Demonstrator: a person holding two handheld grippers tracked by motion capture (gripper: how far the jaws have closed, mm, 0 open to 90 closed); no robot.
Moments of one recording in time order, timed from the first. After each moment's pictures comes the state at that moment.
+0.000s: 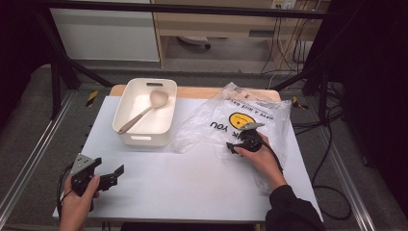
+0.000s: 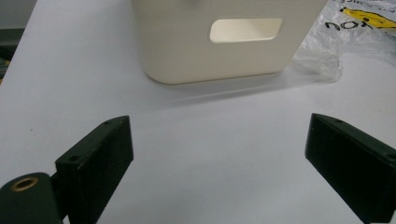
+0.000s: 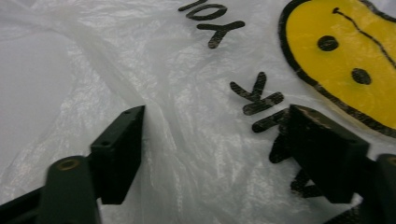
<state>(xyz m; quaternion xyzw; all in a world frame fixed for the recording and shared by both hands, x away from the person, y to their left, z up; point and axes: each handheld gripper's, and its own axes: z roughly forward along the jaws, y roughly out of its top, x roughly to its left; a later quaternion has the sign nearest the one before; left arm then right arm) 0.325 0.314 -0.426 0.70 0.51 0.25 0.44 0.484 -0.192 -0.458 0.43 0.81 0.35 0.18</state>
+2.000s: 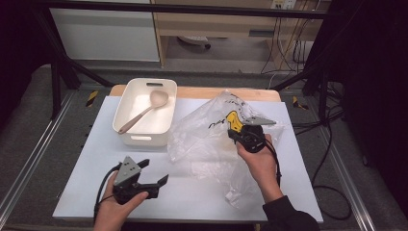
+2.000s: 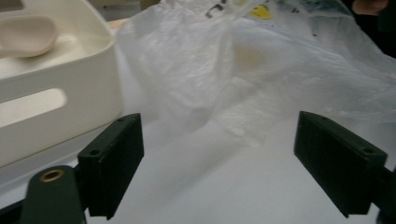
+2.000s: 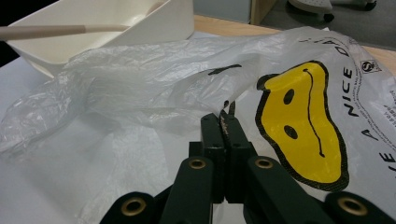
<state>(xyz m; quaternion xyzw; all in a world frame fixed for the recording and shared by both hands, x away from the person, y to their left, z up) 0.300 0.185 -0.388 0.77 0.36 0.20 0.49 0.417 -0.163 -0.356 0.45 0.75 0.44 0.20</state>
